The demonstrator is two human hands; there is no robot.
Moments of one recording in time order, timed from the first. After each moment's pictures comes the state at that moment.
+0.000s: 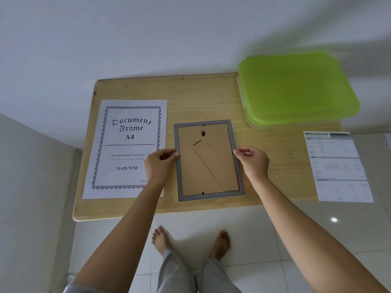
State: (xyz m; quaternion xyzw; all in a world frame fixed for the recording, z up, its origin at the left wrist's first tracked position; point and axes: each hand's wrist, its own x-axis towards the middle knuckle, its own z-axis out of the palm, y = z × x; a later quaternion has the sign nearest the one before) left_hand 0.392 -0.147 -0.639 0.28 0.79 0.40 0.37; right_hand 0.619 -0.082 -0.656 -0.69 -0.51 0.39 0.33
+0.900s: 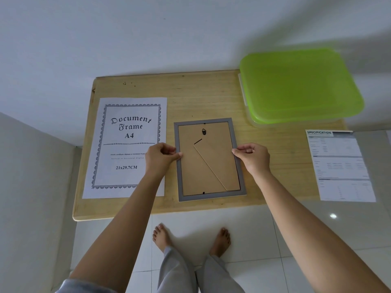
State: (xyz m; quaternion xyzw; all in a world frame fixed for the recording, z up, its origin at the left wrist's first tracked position) left_hand 0.379 -0.135 -0.641 0.34 0.78 0.35 0.40; right_hand 0.616 -0.073 -0.649 -0.71 -0.48 0.43 0.28
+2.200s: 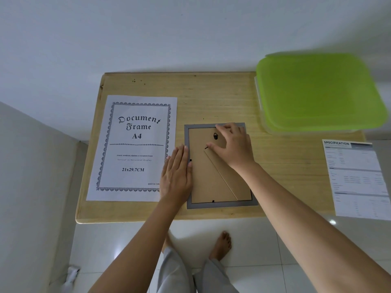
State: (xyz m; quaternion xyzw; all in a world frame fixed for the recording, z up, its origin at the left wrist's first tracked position) left_hand 0.405 -0.167 -0.687 0.58 0.78 0.19 0.15; right_hand 0.547 -0.039 -0.653 -0.54 -0.81 0.18 0.11
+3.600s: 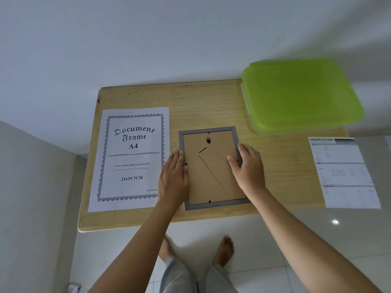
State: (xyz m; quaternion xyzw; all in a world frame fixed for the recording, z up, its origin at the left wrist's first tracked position) left_hand 0.403 -0.163 -0.672 0.57 0.78 0.19 0.19; right_hand 0.596 -0.092 -0.656 -0.64 -0.72 0.18 0.19
